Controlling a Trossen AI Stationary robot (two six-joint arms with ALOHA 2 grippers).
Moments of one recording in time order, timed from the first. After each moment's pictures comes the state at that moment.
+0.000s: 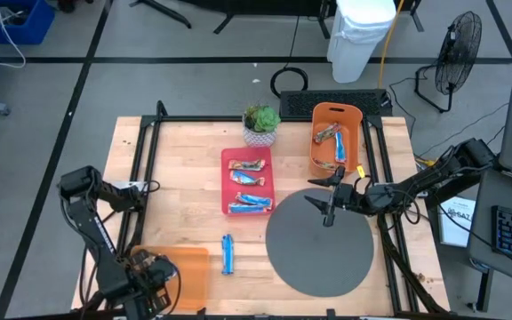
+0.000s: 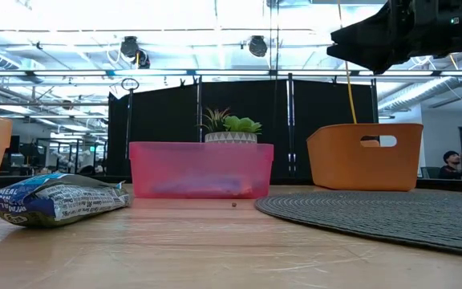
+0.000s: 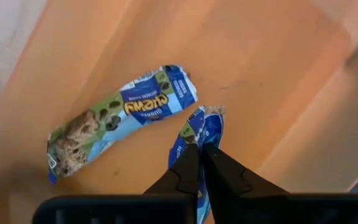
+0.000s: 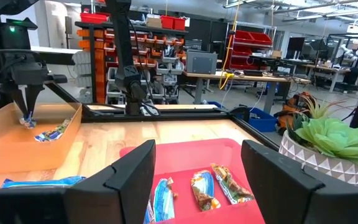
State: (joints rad) left arm -1.12 1.69 1.20 -1.07 -0.10 -1.71; right arm 0.38 1.01 0.22 0.85 0.65 -0.09
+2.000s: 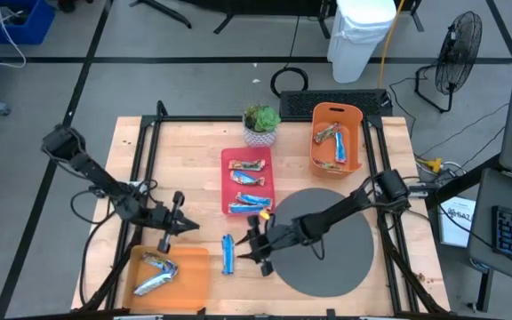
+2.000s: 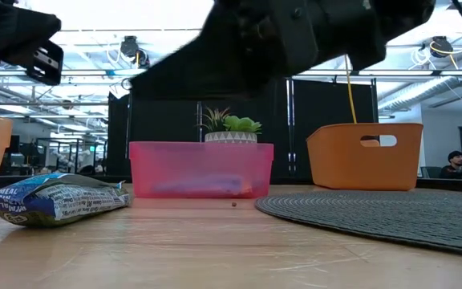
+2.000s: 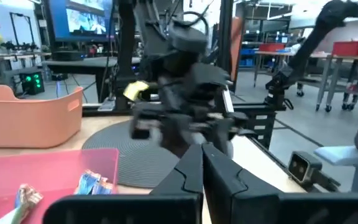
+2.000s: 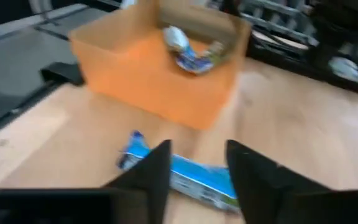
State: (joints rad) left arm -0.73 0.98 0.01 1.05 -0.52 -0.01; right arm 0.36 2.03 1.10 0.56 0.14 -0.13
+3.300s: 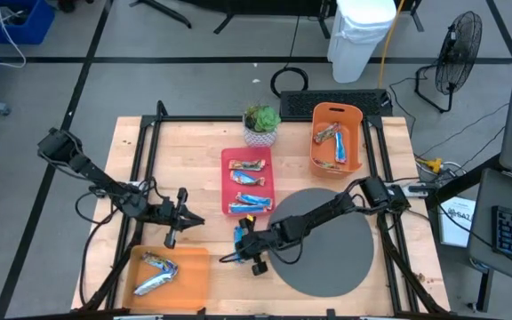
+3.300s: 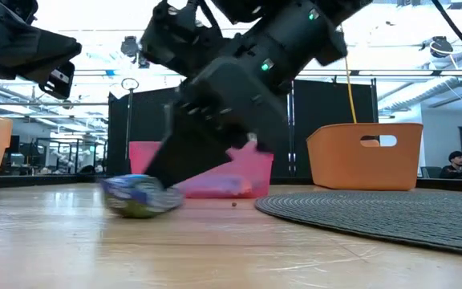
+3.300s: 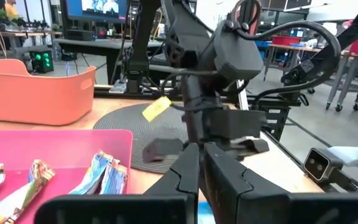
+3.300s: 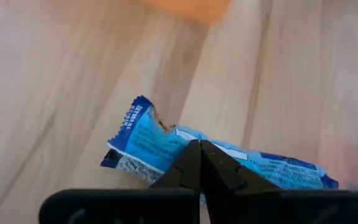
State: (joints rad) left arm -0.61 0.99 0.01 0.99 -0.45 -0.10; right arm 0.33 2.20 1.42 0.02 0.11 -0.07
